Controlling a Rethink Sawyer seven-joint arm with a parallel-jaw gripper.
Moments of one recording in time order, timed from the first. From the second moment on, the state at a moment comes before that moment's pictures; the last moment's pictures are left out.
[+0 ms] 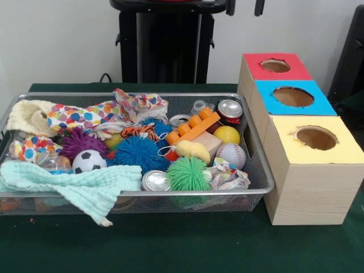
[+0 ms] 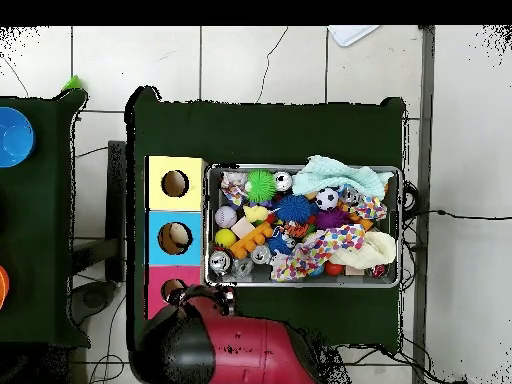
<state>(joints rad) -0.11 -1.17 0.00 2.14 0.00 0.55 1.57</state>
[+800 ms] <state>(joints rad) -0.22 -1.11 0.00 2.08 0.00 0.52 1.57</state>
